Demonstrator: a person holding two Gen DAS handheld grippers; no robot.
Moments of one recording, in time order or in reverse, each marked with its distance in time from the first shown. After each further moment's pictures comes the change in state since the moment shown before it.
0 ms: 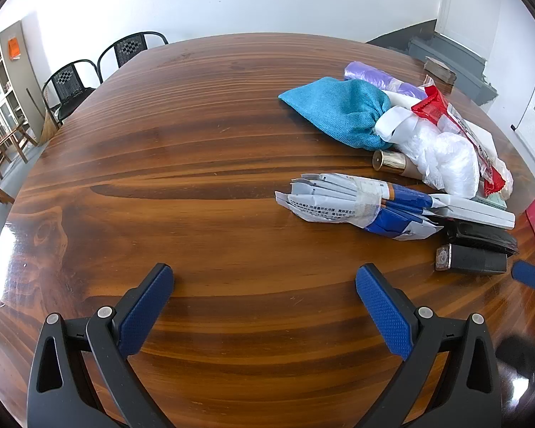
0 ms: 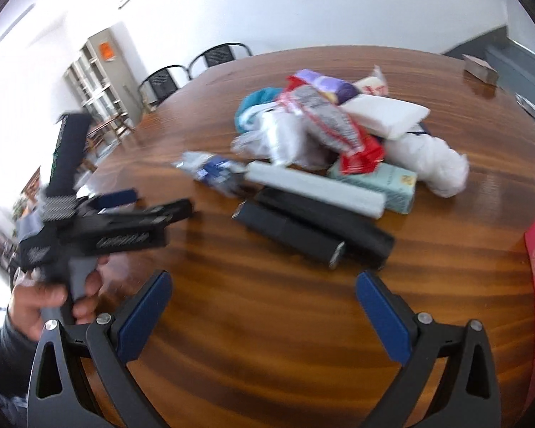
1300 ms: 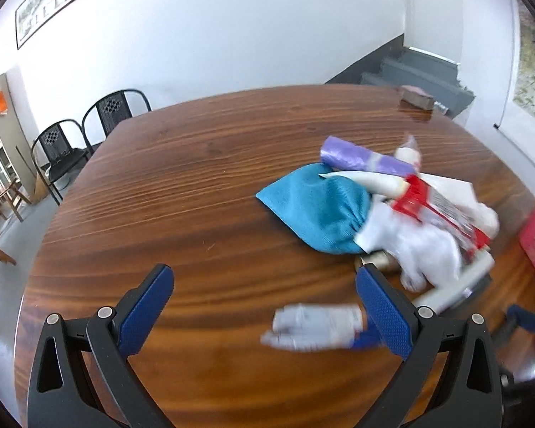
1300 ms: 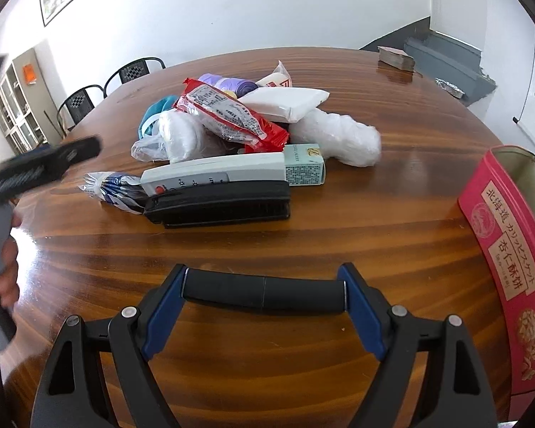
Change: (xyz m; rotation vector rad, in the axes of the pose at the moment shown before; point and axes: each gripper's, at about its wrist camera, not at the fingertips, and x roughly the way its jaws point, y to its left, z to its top) left arm -0.002 -0.024 0.070 0.180 -0.167 -0.055; right arm 0.008 -0.008 -0.004 0.112 -0.047 -0.305
